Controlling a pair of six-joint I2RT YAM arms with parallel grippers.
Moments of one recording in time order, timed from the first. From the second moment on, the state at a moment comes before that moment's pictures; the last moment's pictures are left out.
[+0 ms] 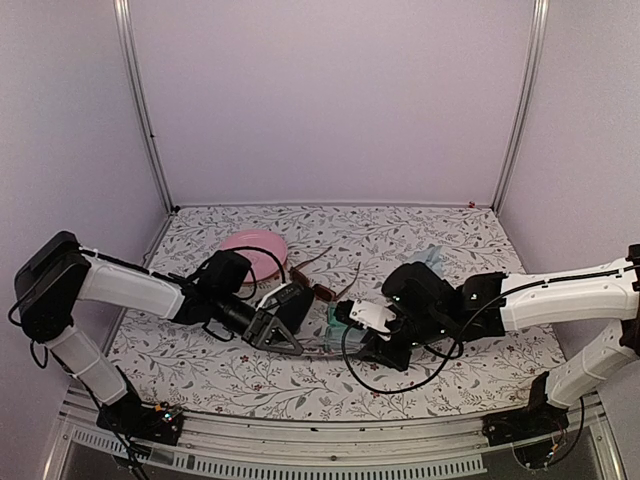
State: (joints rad) left arm -0.73 1.59 0.68 0.16 1.08 -0.43; right arm 1.14 1.43 0.91 -0.36 -0.04 -0.09
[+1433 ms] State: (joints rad) left arm -0.74 1.69 0.71 0.12 1.17 -0.44; right arm 1.19 1.48 0.94 -0.35 -0.06 -0.14
